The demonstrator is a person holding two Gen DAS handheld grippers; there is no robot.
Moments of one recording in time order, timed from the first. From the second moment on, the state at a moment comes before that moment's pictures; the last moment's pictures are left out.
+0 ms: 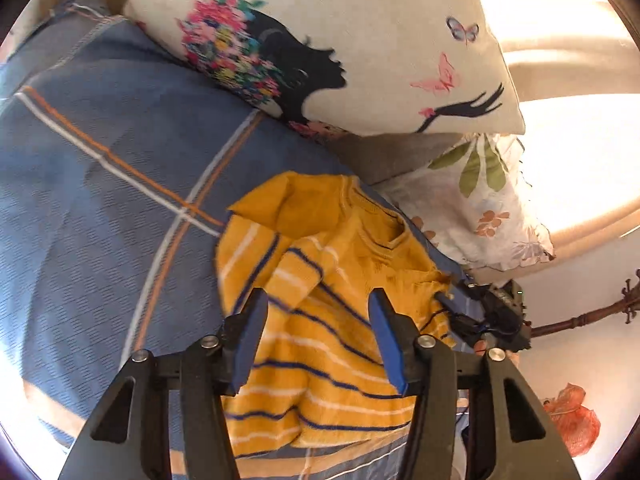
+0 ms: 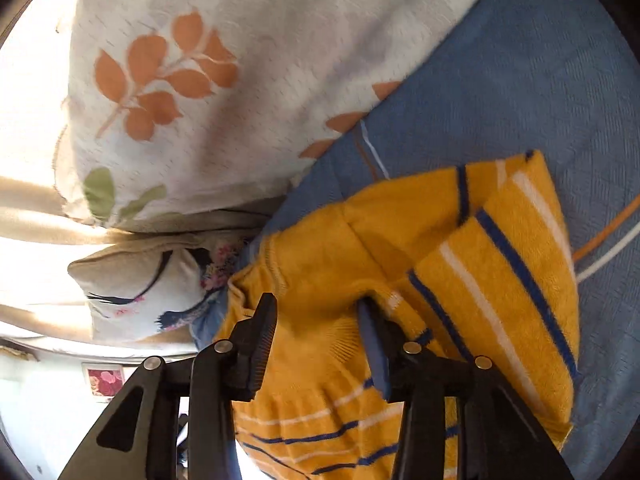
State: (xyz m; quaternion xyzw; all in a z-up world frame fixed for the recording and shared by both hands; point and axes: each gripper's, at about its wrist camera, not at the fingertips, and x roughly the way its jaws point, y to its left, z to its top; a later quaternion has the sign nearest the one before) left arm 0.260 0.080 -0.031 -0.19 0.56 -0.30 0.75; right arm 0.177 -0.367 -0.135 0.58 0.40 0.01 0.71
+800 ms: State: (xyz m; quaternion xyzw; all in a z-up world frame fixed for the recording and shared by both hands) left arm 0.206 0.107 -0.066 -0.03 0.59 -0.24 0.77; right arm 0.343 -0.050 -0.107 0.24 0.57 0.17 0.76
